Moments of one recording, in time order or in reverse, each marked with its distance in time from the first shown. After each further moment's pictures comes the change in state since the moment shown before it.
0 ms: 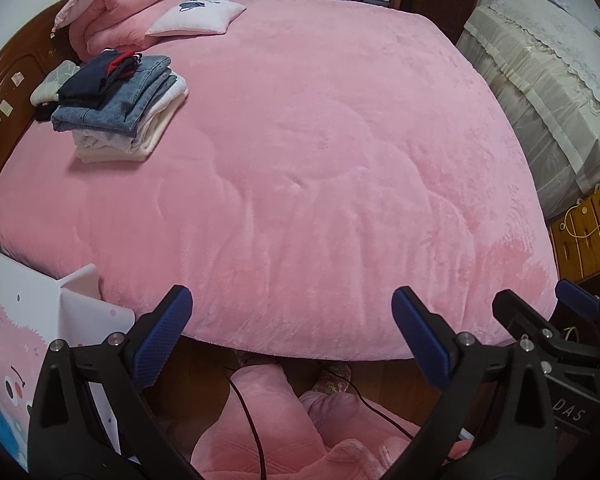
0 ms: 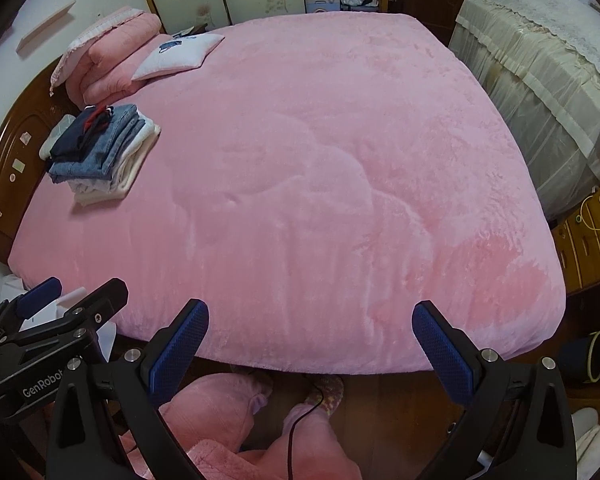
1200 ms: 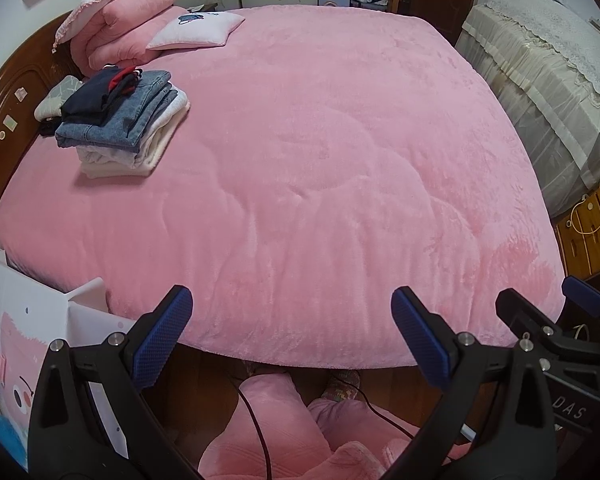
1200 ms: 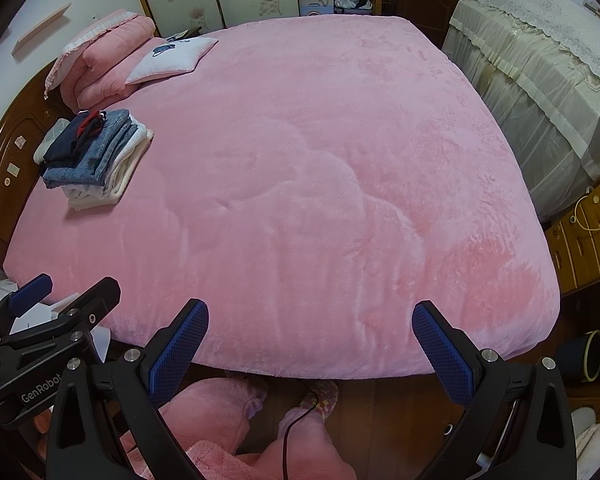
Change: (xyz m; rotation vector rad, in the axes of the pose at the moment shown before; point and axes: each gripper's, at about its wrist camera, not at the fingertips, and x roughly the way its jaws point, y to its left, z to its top) left arm -0.005 -0.016 0.005 0.021 -0.035 0.034; right arm -0.016 -0.002 0.008 0.011 -0.005 -0.025
